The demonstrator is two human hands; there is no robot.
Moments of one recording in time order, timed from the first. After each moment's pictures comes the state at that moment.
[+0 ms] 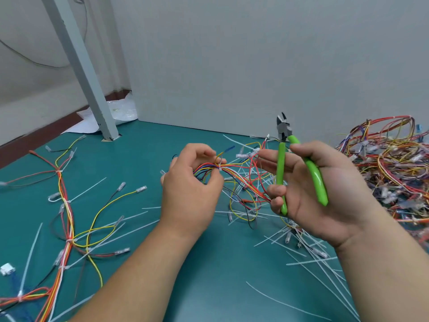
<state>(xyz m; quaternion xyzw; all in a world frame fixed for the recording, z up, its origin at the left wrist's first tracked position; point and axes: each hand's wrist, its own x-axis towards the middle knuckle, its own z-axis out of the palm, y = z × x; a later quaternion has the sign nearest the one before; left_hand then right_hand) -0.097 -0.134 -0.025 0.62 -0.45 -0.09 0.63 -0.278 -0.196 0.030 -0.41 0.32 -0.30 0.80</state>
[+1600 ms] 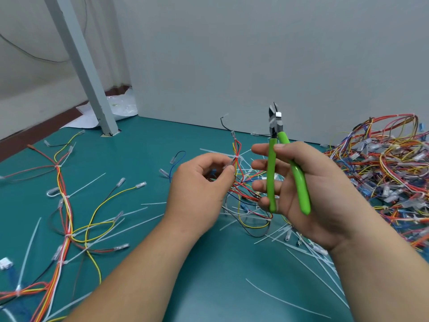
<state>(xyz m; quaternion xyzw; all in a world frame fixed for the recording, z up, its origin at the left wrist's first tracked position) -0.102 -0.138 -0.030 0.60 -0.46 -0.20 0.63 -0.266 -0.181 0.028 -0.48 0.35 -0.34 0.73</state>
